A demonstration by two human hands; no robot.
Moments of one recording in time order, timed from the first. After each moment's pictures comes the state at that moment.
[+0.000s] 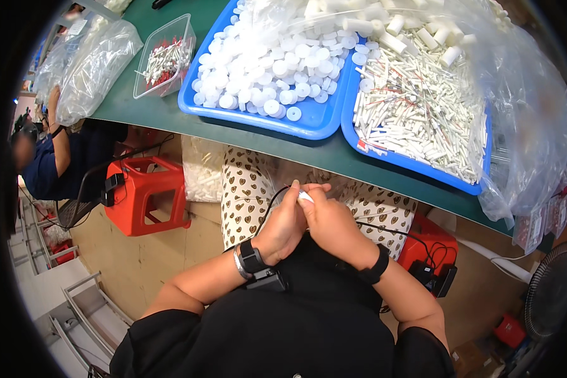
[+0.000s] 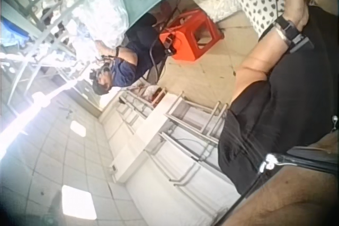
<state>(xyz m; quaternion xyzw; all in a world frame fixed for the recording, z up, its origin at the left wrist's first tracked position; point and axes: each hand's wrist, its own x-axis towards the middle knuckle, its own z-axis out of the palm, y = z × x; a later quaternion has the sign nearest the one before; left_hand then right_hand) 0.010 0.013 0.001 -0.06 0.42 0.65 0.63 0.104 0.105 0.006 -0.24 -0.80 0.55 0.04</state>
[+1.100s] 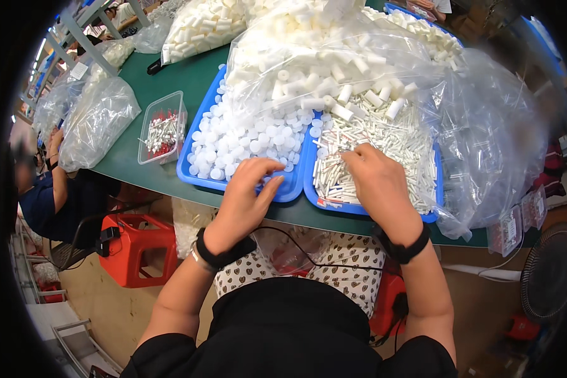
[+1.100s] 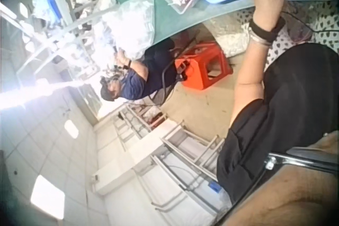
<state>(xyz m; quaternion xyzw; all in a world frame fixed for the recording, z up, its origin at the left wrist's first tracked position) -0.093 0.083 0.093 0.56 0.69 0.46 0.07 0.088 0.256 0.123 -0.16 -0.96 0.07 0.23</state>
